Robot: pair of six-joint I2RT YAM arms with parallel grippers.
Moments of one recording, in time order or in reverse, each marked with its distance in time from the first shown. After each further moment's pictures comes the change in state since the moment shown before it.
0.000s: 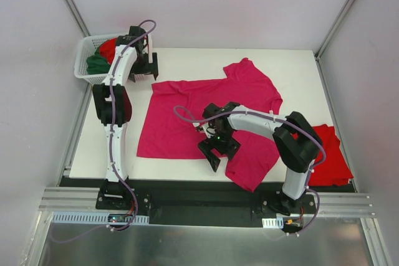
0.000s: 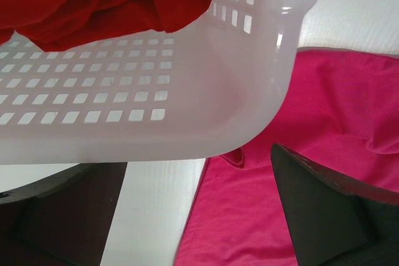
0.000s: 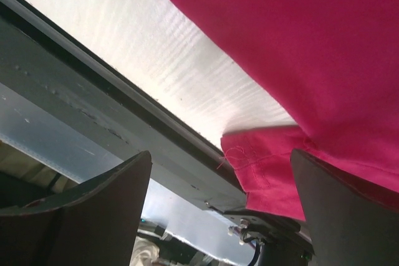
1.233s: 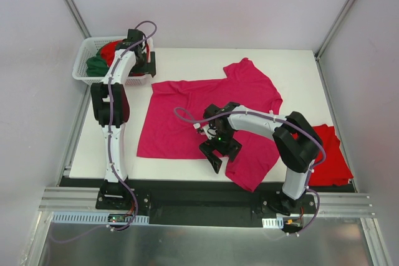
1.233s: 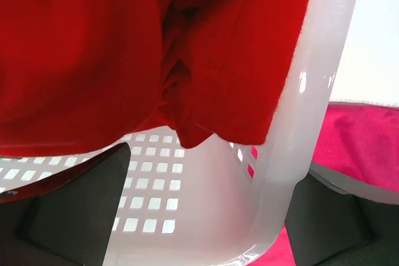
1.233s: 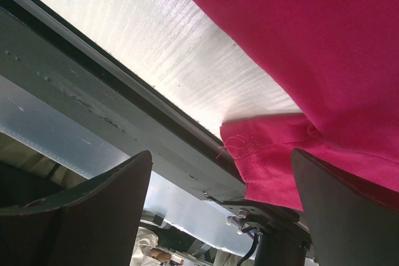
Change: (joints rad) left arm 0.023 -0.043 -0.170 0.270 -0.050 0.056; right arm 0.000 0.000 -0.007 -0.039 -0.004 -0.023
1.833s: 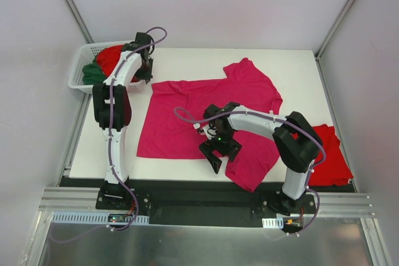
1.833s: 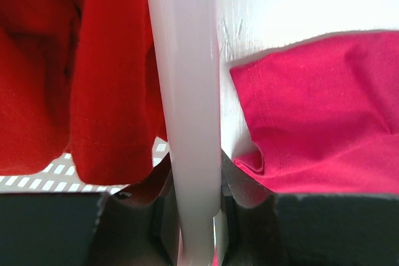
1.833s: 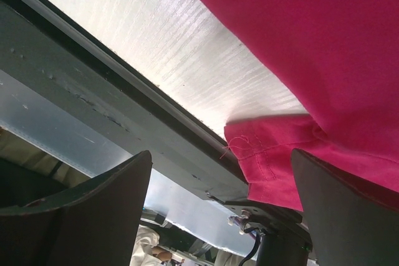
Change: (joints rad) left arm -0.072 -0.088 -0.116 -0.053 -0.064 0.076; right arm 0.000 0.000 -0.001 0.001 -0.014 0.000
